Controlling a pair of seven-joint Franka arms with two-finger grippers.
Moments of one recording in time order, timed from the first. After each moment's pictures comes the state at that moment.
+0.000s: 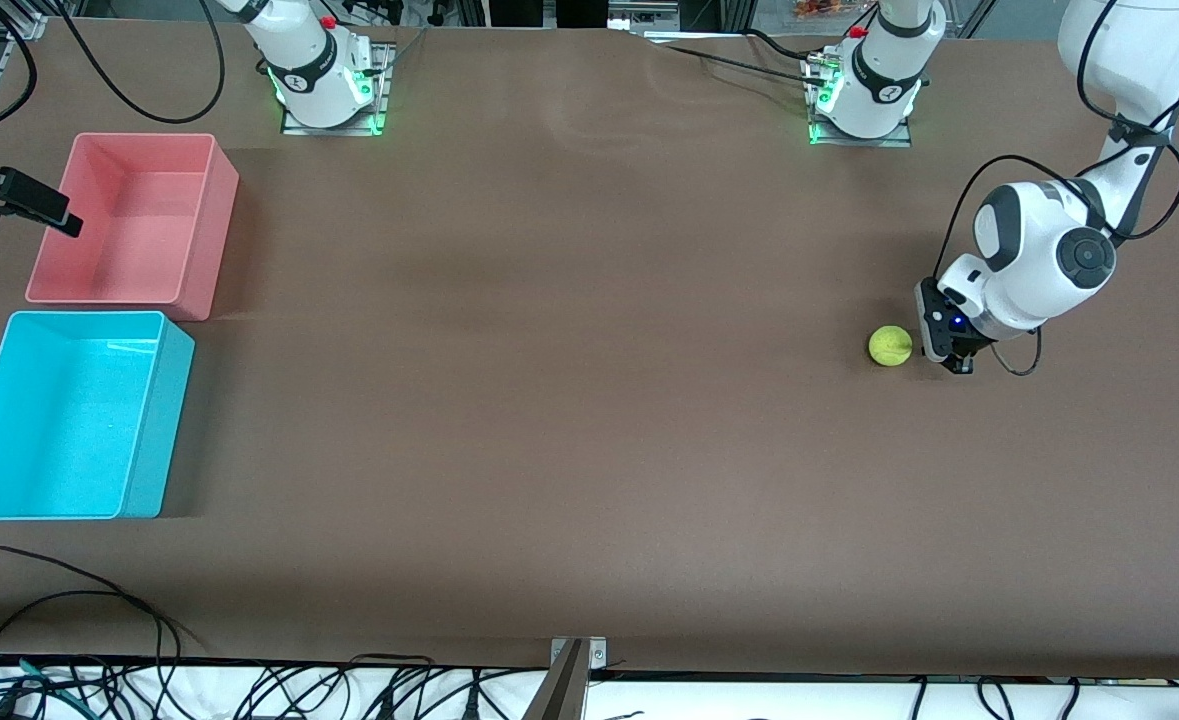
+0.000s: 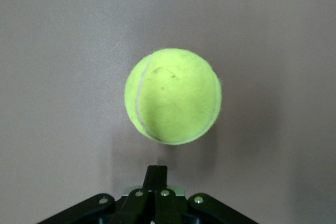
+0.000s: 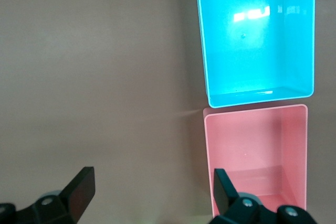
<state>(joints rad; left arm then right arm) 0.18 0.34 -0.07 -2.32 0.01 2.63 1.60 -0.03 -0.04 -0.09 -1.66 0.02 1.57 0.01</state>
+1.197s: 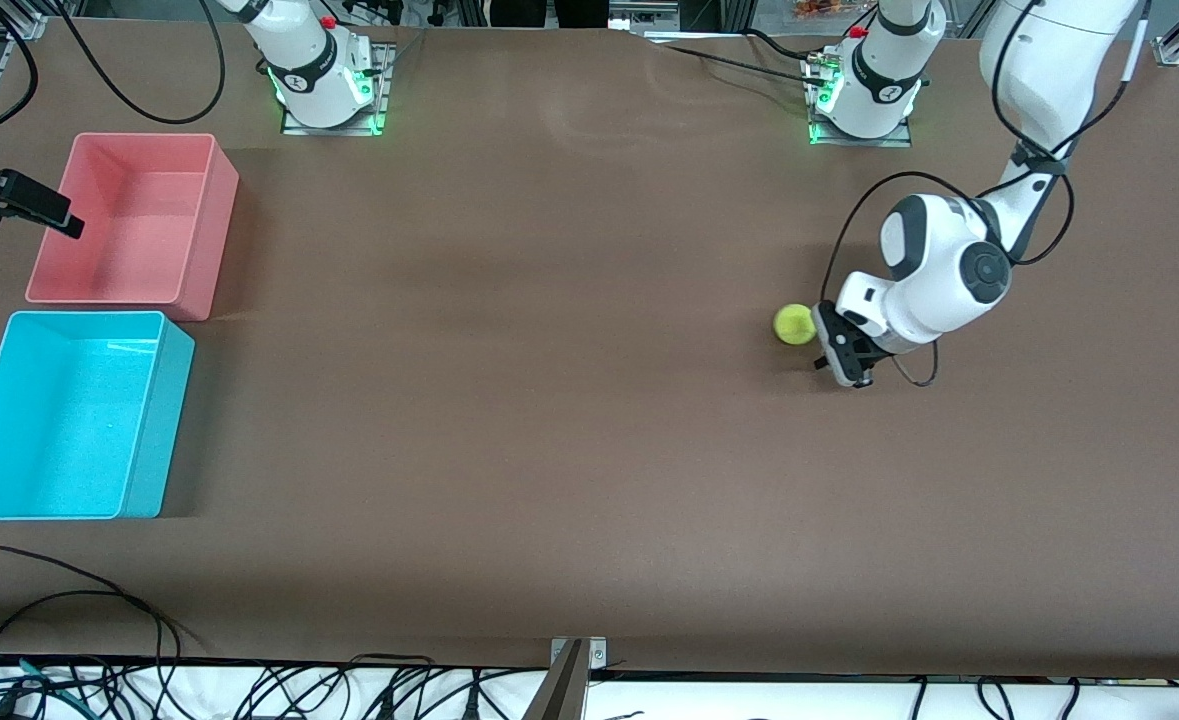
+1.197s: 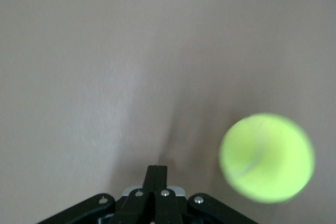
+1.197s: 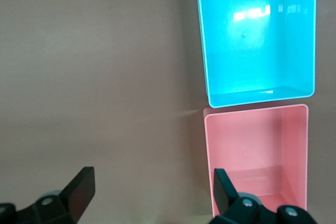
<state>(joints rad) 0.04 0.40 -0.24 -2.22 -0.26 2.65 1.27 -0.03 -0.03 -0.09 -1.66 0.02 1.57 0.01</state>
